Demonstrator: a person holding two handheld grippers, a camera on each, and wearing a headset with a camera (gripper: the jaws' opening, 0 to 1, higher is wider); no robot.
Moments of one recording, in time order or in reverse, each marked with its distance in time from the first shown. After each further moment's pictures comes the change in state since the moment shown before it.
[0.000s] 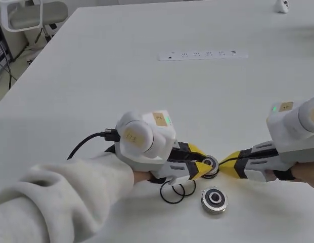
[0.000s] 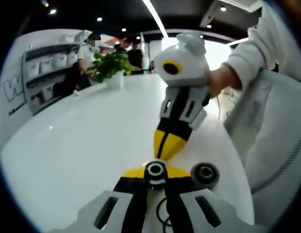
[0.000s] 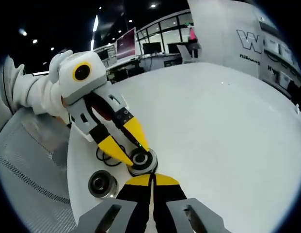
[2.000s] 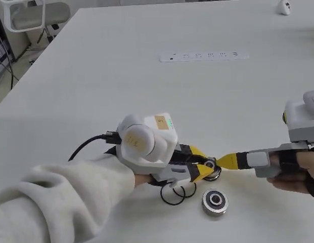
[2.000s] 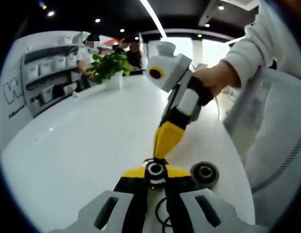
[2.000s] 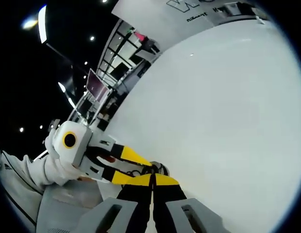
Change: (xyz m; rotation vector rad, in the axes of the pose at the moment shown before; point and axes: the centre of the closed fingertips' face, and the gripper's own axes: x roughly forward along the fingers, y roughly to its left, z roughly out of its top) left arm 0.000 -0.002 0.000 0.016 -0.001 0.000; right arm -0.011 0.017 0.017 0.617 -0.135 0.154
